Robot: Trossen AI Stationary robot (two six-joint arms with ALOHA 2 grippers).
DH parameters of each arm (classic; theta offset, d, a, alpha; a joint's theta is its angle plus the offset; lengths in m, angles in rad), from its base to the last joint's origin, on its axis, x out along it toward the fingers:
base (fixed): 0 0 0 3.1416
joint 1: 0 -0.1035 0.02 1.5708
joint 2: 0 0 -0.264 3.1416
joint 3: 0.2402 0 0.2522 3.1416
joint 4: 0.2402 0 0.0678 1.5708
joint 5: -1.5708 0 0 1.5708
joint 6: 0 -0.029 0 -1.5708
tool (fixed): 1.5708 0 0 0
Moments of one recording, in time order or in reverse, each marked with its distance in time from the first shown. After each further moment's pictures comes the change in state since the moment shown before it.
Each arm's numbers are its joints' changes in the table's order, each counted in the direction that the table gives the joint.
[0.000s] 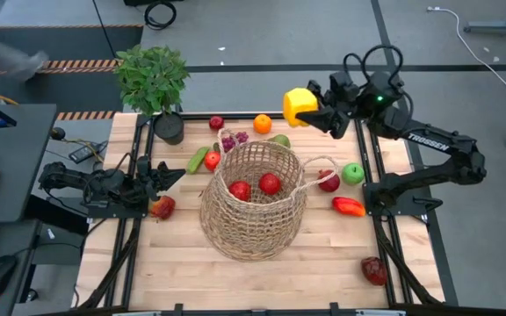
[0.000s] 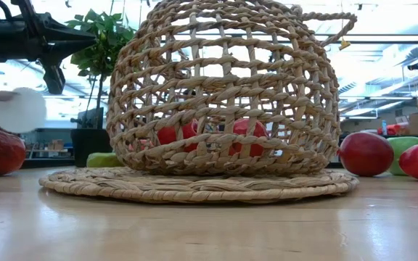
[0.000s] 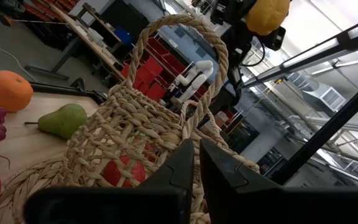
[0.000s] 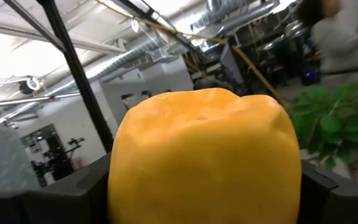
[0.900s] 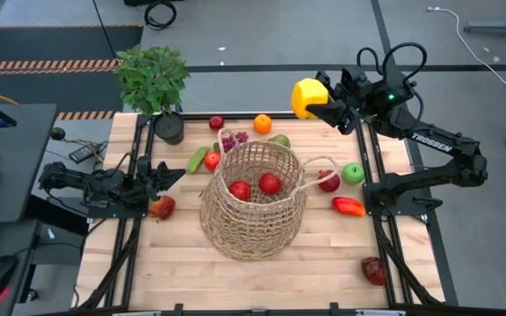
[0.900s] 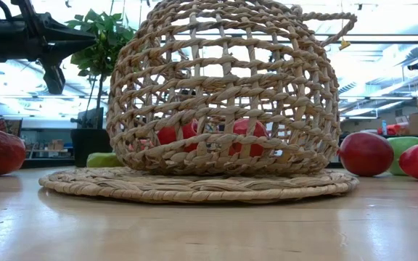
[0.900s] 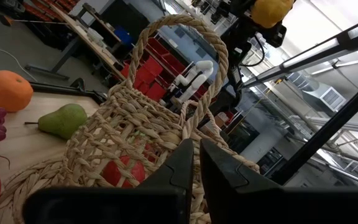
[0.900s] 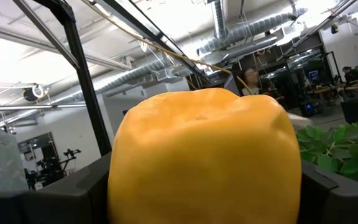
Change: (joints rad) left arm 0.000 0.000 0.000 0.000 0.000 0.000; right arm 0.044 -0.032 0.000 -0.098 0.010 0.008
